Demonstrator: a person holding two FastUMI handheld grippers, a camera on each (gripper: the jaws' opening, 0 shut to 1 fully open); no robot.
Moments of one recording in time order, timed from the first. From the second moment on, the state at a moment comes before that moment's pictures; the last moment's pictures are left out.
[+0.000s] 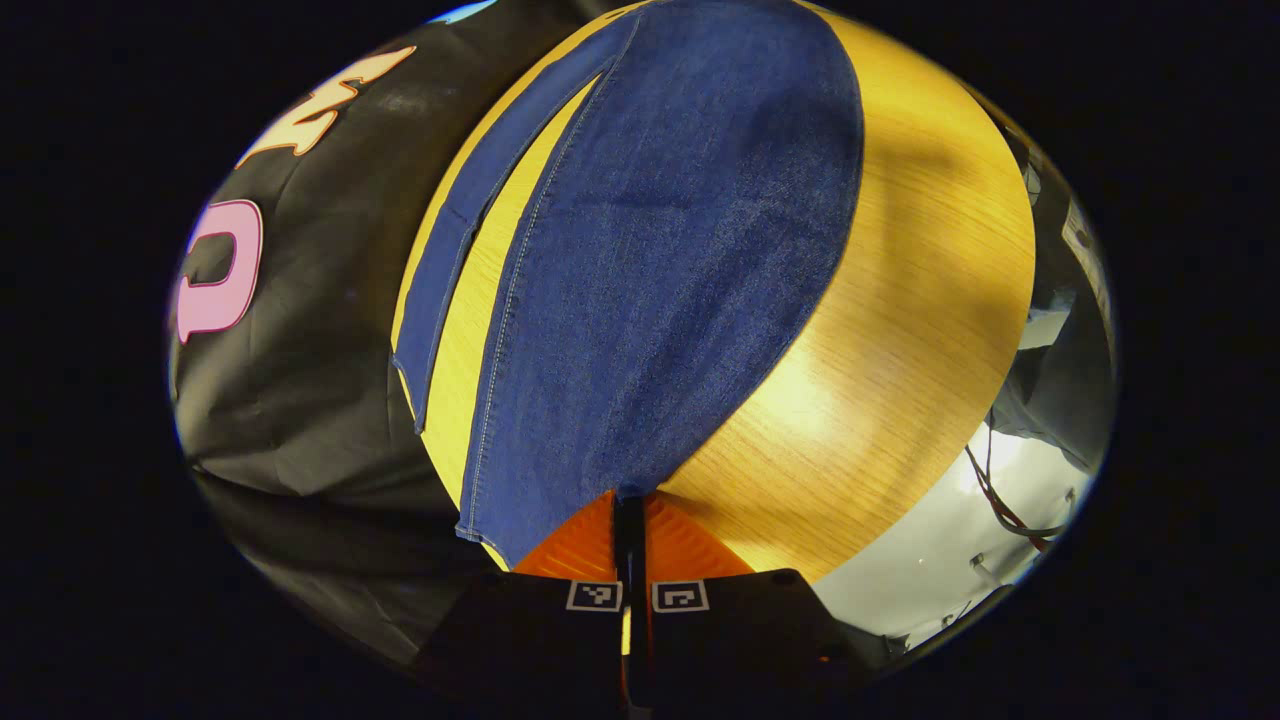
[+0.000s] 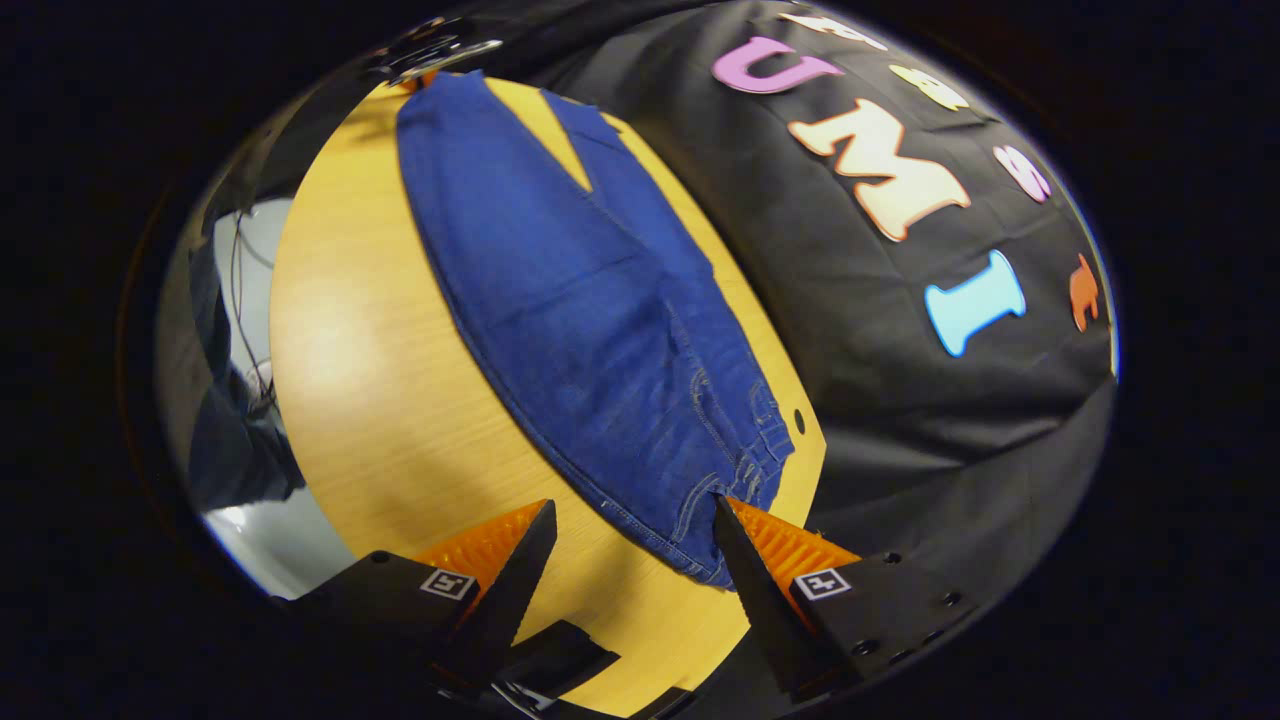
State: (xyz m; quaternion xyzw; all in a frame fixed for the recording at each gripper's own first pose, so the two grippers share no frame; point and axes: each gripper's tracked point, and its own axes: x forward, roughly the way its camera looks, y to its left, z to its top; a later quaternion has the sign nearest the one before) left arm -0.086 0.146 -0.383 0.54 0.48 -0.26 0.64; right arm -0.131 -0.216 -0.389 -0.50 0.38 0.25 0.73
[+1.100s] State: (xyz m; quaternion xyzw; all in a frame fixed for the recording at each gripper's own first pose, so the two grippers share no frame) left arm -0.079 0.148 -0.379 0.52 0.52 -0.17 0.65; right arm -0.101 -0.209 -0.433 -0.51 0.37 0.23 0.74
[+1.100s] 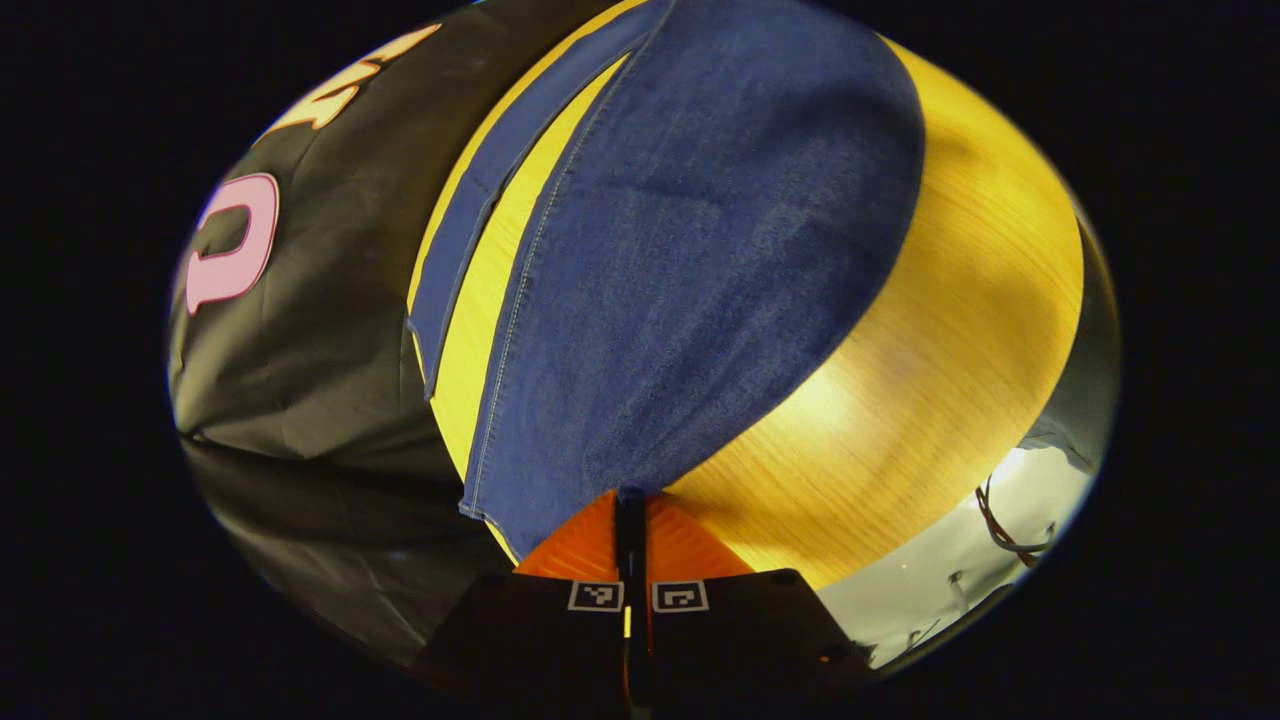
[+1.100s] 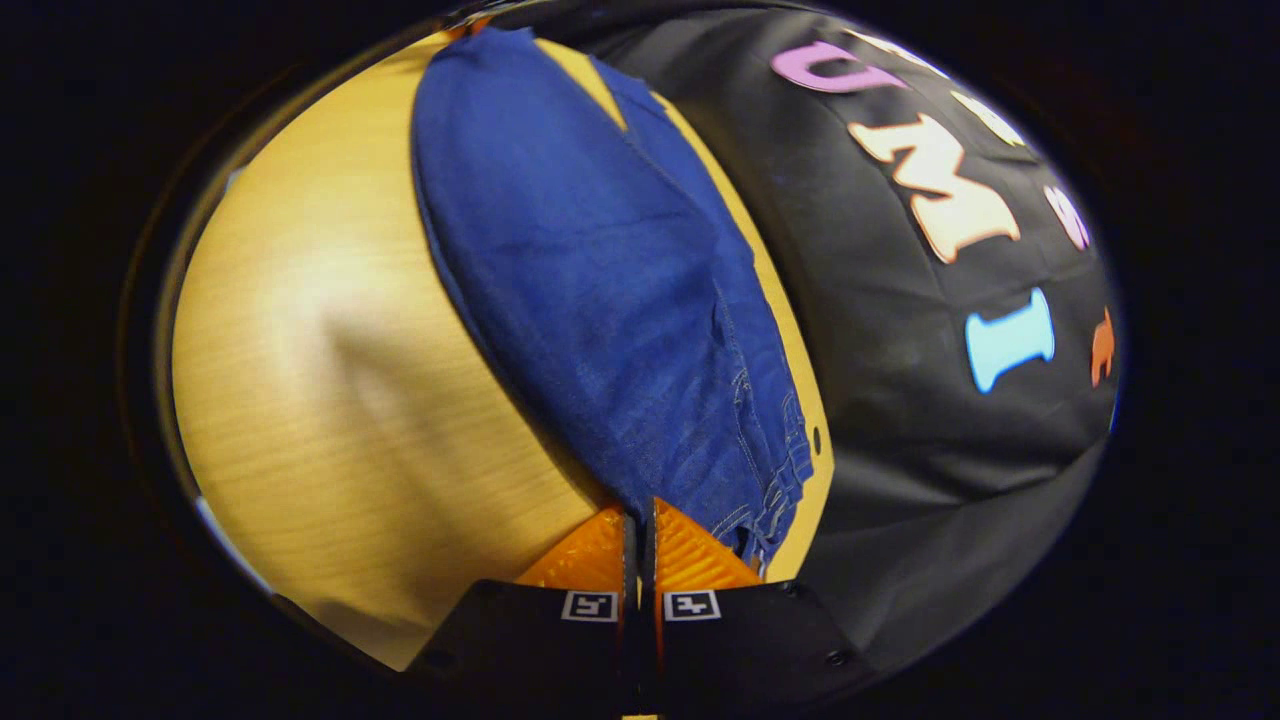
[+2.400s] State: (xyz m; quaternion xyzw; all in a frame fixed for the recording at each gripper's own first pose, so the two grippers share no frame) left arm 0.233 0.123 -0.291 0.44 0.44 -0.12 0.78; right arm 0.130 -0.172 -0.342 -0.36 0.32 0.01 0.88
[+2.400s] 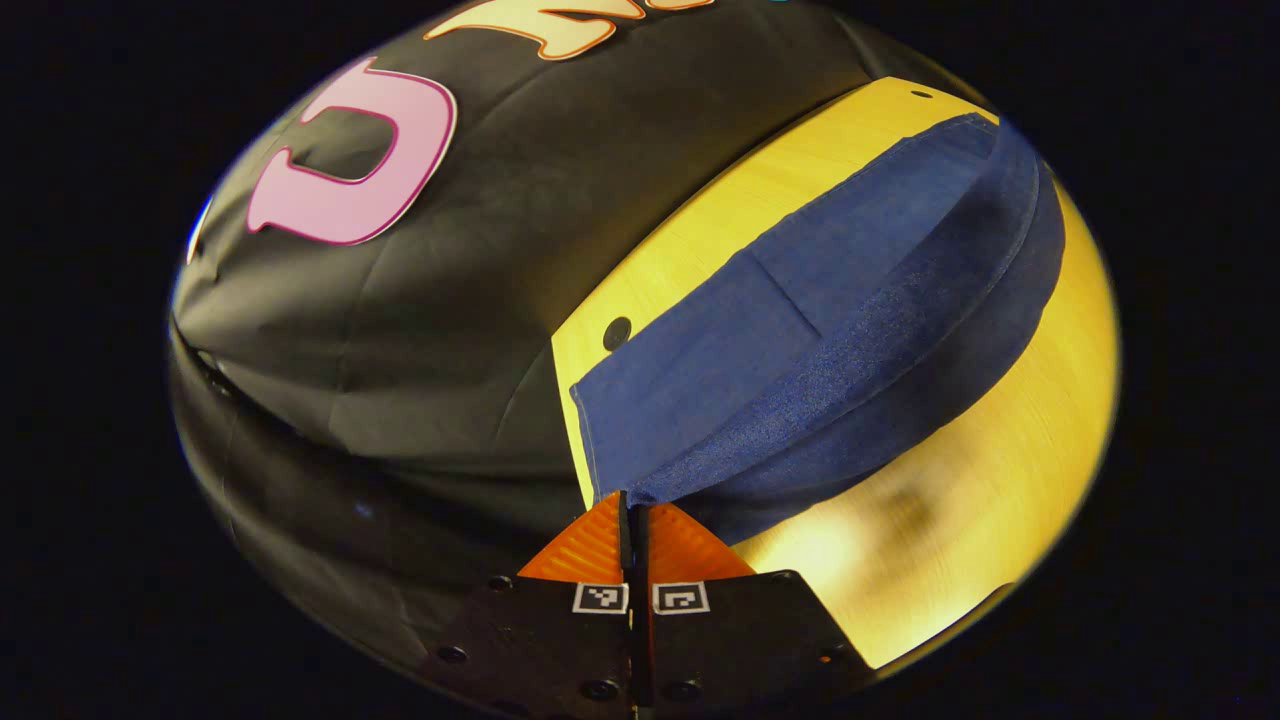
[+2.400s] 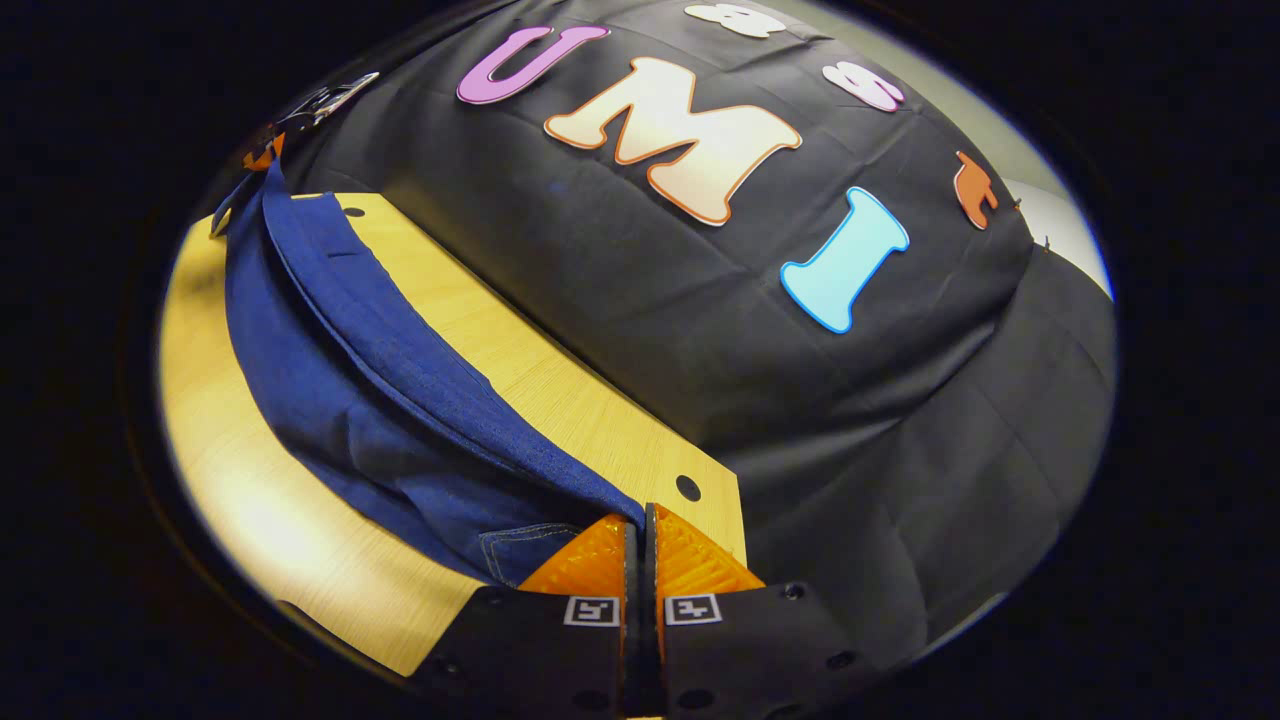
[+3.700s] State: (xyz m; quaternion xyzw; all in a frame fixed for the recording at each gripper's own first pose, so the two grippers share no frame) left arm 0.343 0.025 -0.277 0.18 0.27 -0.13 0.94; right arm 0.153 -0.291 -0.383 -0.15 0.36 -0.23 0.89
